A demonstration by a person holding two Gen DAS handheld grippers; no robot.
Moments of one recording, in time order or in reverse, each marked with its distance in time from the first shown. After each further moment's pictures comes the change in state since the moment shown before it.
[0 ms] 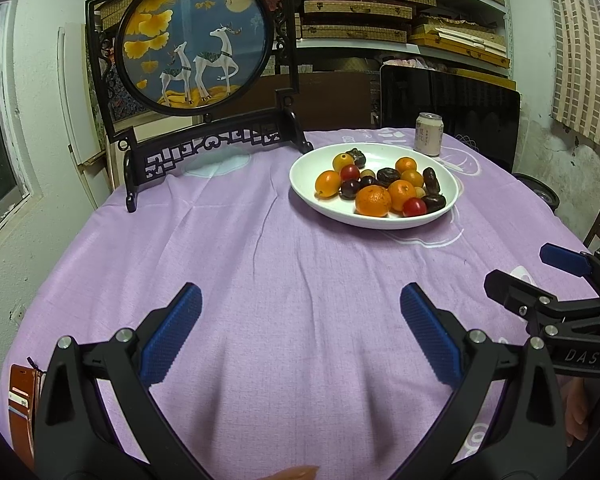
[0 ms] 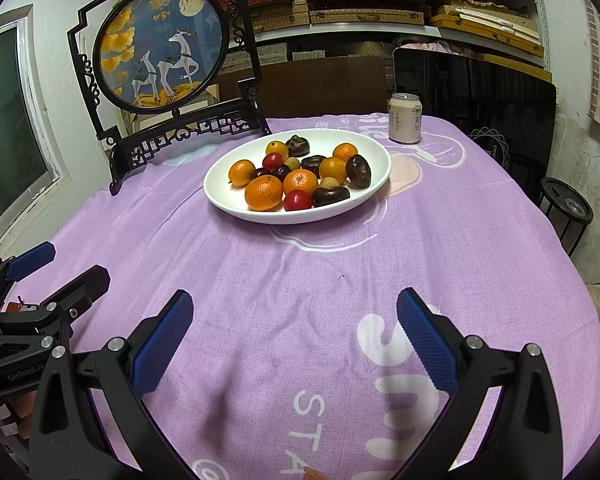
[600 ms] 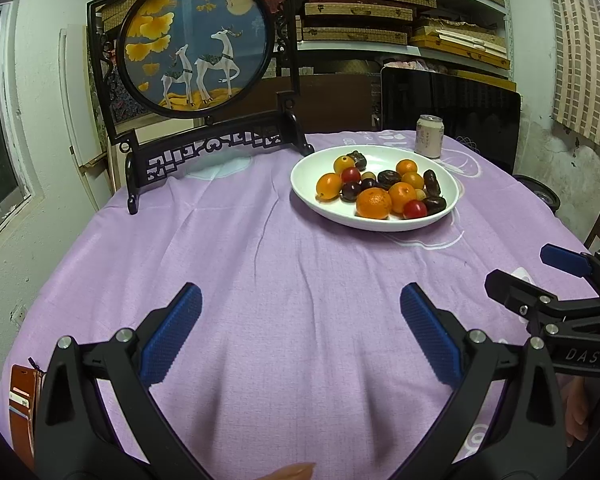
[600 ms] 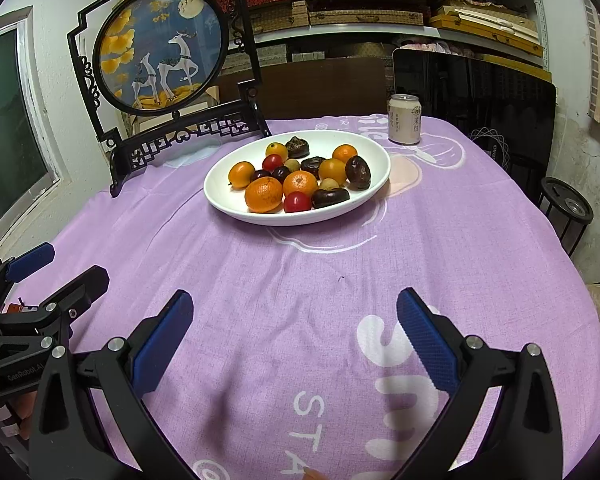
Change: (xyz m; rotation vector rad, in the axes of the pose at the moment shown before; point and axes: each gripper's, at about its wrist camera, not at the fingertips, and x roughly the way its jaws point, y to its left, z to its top) left arm -0.002 0.002 0.001 -0.002 -0.007 0.004; right arm 0.000 0.000 0.000 0.000 -0.001 0.001
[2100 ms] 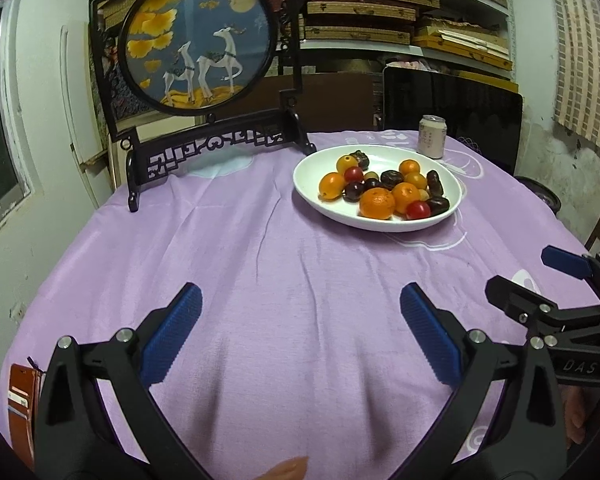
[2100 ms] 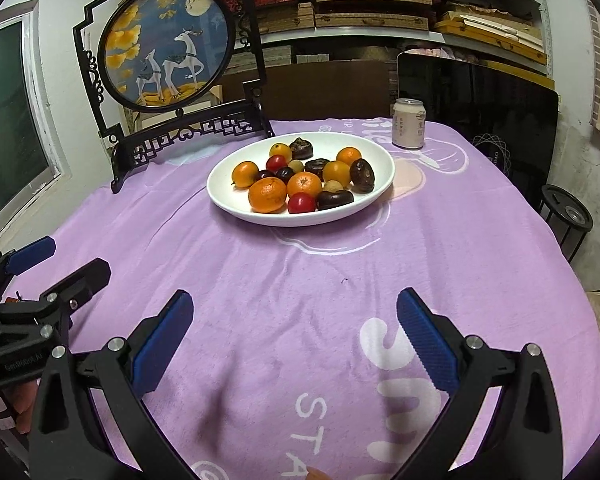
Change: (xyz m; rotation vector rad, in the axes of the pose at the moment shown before) left arm 0.001 0.002 0.001 0.001 0.005 0.001; right arm 0.002 0.004 0.000 -0.027 -0.004 -0.002
